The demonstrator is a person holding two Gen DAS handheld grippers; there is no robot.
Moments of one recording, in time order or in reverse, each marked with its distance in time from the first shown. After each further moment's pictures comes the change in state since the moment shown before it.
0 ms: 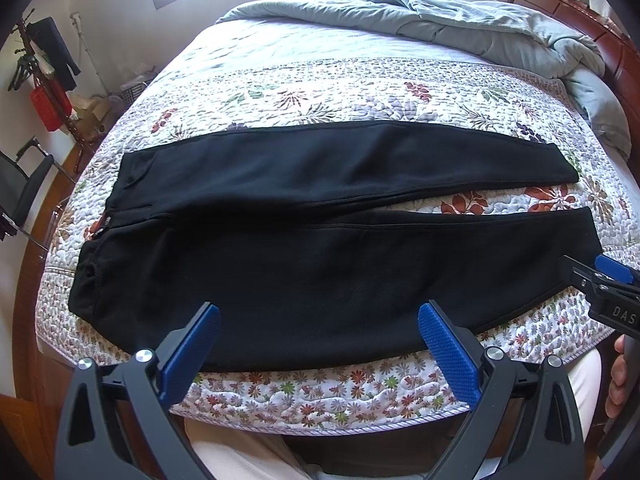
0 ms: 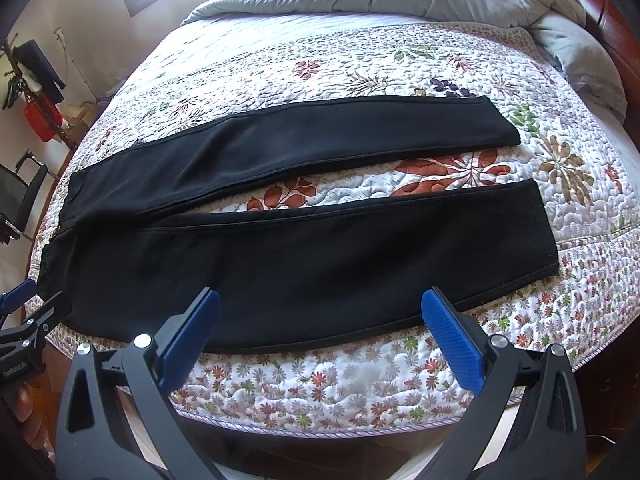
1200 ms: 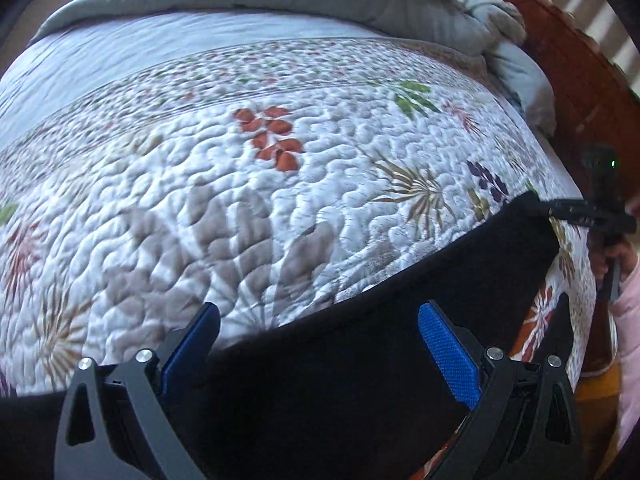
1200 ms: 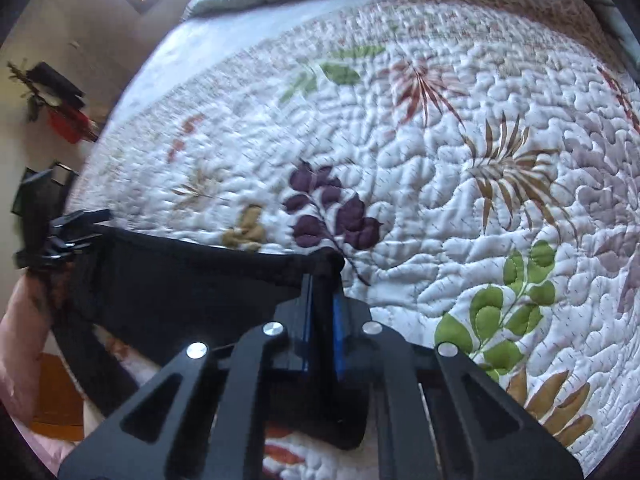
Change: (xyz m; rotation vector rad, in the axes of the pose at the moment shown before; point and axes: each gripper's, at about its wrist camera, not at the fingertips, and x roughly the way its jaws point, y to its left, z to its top) left arm 0.234 -0.129 0.250 0.314 0.098 -0.525; right arm 0.136 -0.267 0.215 -0.069 0.111 0.267
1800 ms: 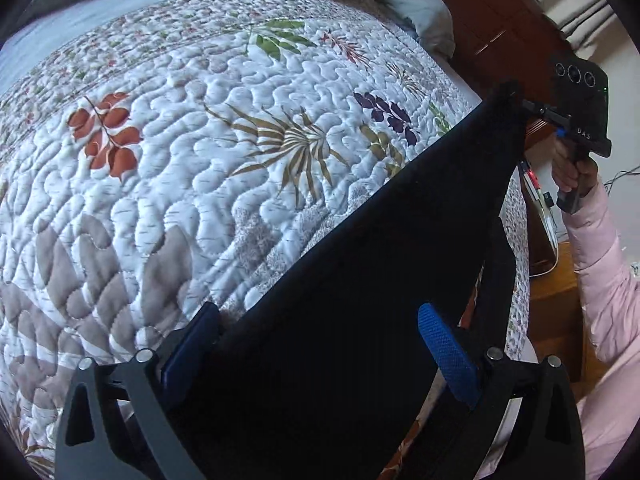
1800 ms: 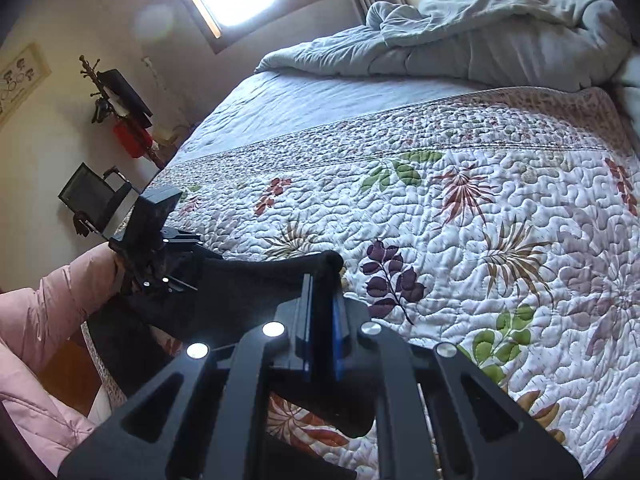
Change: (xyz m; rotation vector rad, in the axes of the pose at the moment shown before) left arm 0.037 -0.032 0.016 0.251 0.190 -0.332; right arm -0.083 0.031 0.009 -0.133 -0.207 0.129
